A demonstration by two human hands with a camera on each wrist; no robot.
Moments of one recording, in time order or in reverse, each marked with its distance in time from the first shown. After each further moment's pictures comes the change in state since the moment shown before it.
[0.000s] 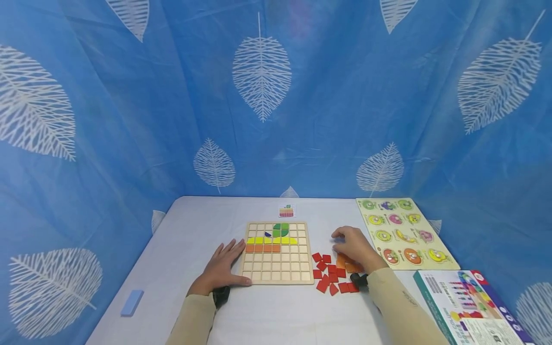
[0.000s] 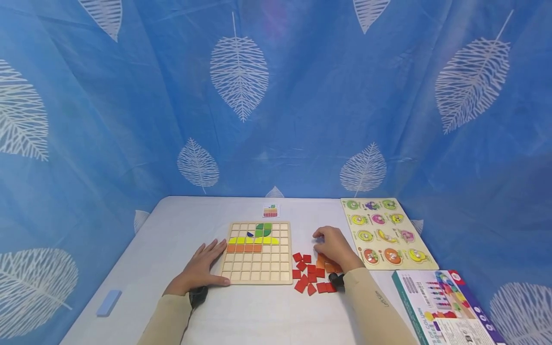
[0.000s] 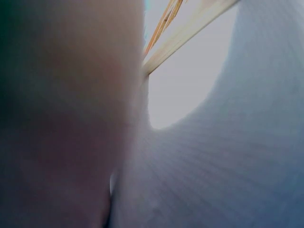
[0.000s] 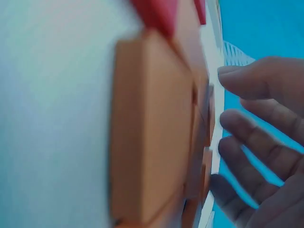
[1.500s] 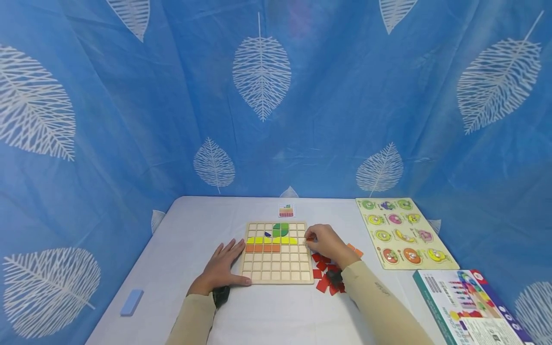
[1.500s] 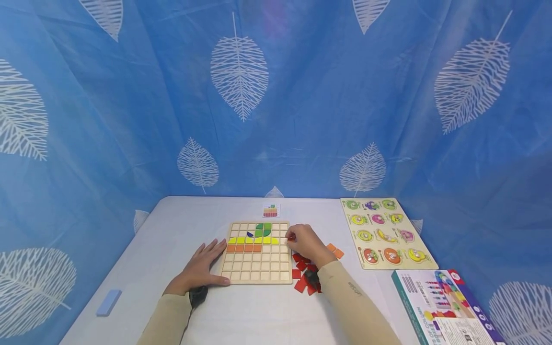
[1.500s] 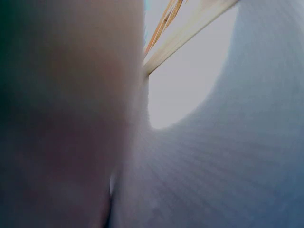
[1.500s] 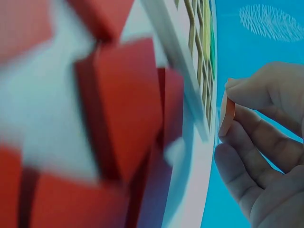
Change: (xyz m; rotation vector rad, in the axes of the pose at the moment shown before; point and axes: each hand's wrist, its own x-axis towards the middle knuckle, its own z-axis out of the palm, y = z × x) left_hand 0.001 -0.002 0.003 0.009 0.000 0.011; right_hand 0.019 -0.059 0.038 -0.034 -0.052 -0.255
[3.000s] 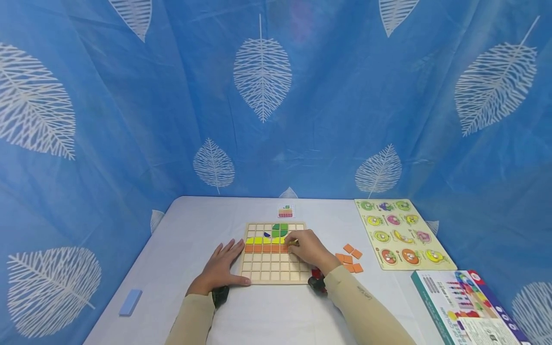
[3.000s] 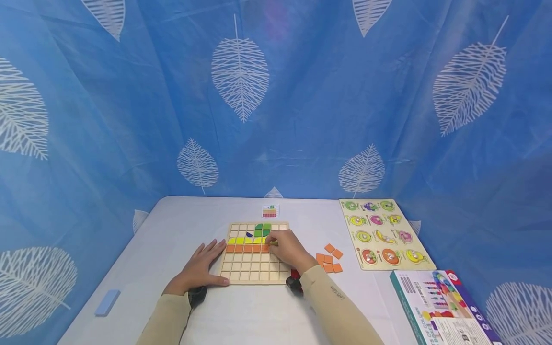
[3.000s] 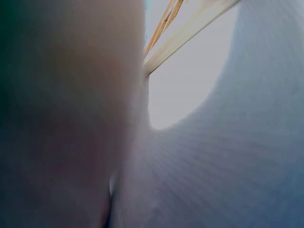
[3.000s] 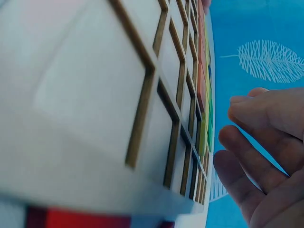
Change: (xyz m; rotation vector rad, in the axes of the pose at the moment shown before) left_hand -0.002 0.000 0.001 0.009 0.016 -0.011; right_hand 0.002 -0.040 0.035 0.093 -0.029 -0.081
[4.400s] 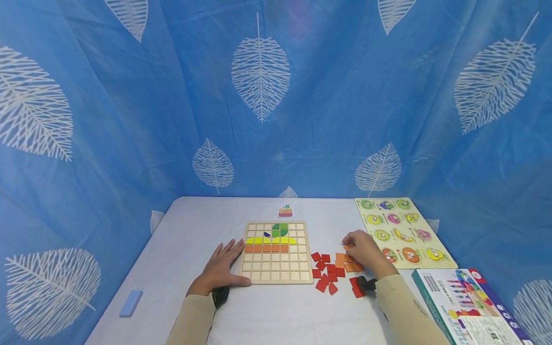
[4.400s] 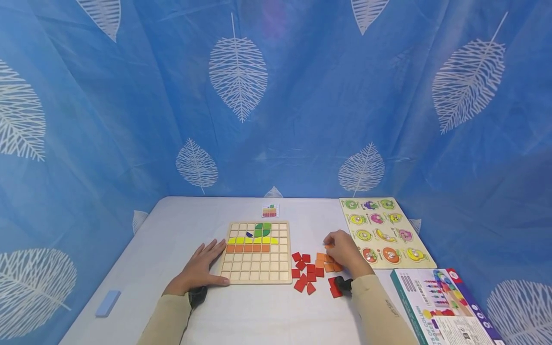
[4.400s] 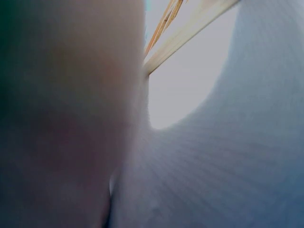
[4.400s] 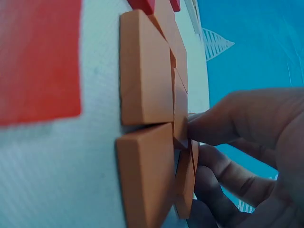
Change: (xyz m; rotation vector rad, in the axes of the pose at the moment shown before) left_hand 0.003 -0.001 0.000 -0.017 -0.009 0.007; right_hand -0.072 0.091 -0.090 -0.109 0.098 0.426
